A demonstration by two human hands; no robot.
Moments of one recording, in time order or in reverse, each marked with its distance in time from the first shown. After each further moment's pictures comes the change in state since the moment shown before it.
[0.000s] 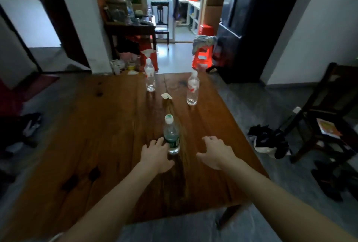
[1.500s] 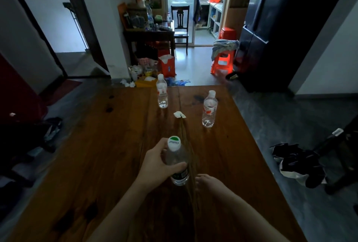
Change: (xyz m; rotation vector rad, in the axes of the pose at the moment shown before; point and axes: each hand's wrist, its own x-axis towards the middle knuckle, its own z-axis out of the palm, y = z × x) left_hand 0.072 -0.027 -0.061 -1.041 0.434 0.159; right_hand 0.121 -0.007 0.028 1.197 -0.537 0.216
